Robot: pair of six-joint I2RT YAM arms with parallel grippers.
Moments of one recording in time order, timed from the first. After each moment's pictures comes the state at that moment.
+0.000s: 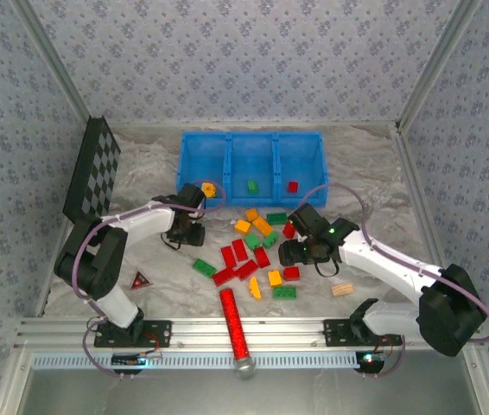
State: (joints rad) left arm -0.51 1.64 0.91 -0.63 -0.06 -0.34; right arm 0.70 1.22 0.77 -0.77 -0.02 0.51
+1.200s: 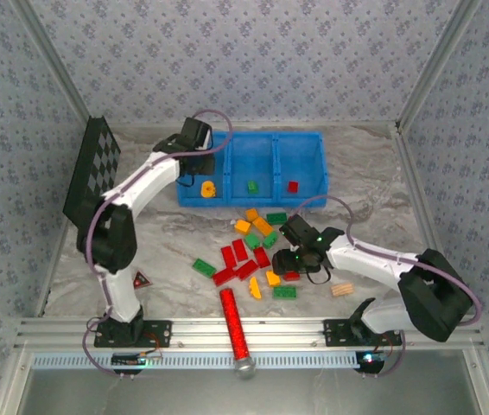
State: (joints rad) left arm -0.44 1.90 1.60 -0.66 -0.13 -0.27; right arm 0.76 1.33 0.66 -0.58 -0.07 0.60
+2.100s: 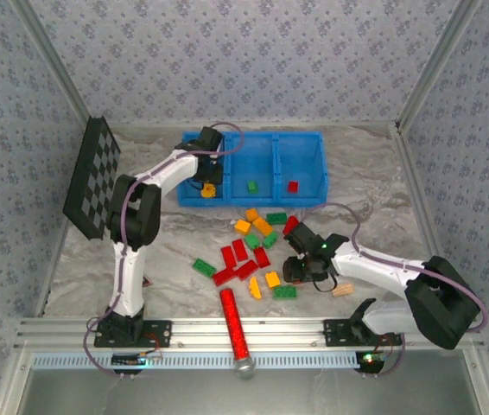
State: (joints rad) left arm -0.44 2.17 1.74 -0.69 -0.12 -0.26; right arm 0.76 1.27 0.59 -0.64 -0.04 0.65
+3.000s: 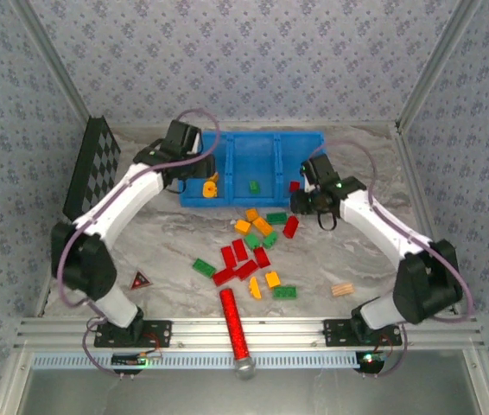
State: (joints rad) left arm -0.47 1.59 1.43 -0.71 -0.12 -0.36; right arm 0.43 1.47 1.14 -0.69 0.03 0.30
